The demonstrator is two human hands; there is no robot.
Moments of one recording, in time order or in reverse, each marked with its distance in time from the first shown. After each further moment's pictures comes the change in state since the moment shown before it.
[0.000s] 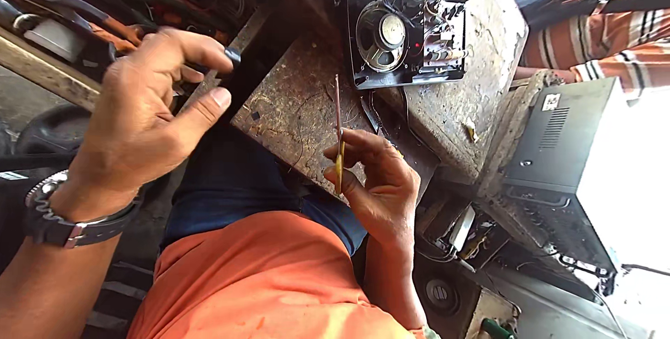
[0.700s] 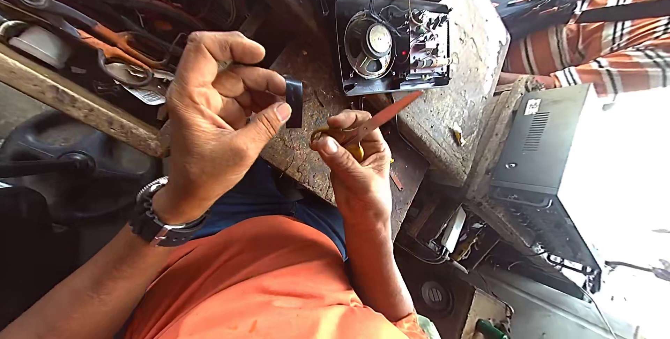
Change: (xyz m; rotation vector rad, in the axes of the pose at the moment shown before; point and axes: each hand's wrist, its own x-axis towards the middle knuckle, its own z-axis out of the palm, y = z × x) left_hand 0.014 0.045 0.070 -0.566 0.230 -0.040; right_hand 0.025 0.002 0.024 0.671 0.178 0.207
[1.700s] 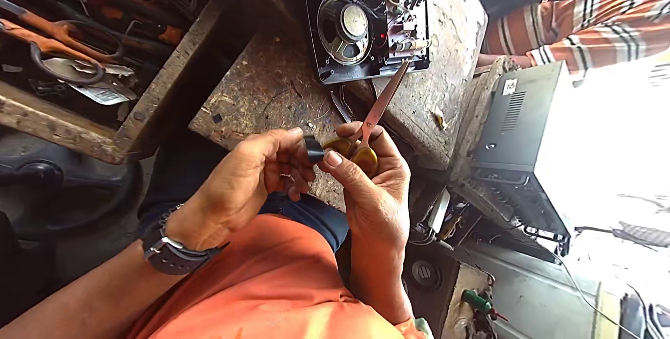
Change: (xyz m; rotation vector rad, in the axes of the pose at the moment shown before) left_hand -0.026 -0.006 0.043 -0.584 -0.235 -0.906; right_hand -0.031 -0.030 -0.013 -0.223 0.164 0.027
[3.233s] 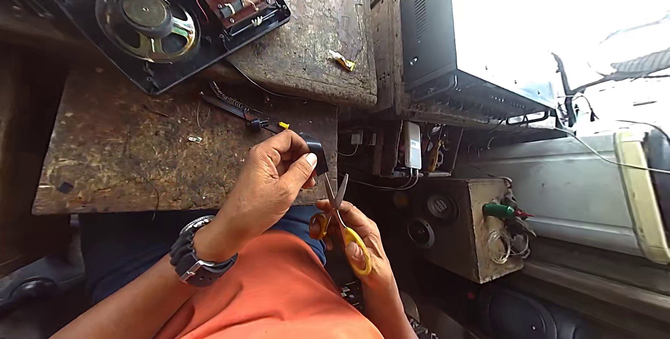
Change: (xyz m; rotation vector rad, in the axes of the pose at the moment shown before) left_hand 0.067 -0.070 0.099 0.584 -0.276 0.224; right_hand -0.155 0.047 -0.120 0.082 0.054 -0.058
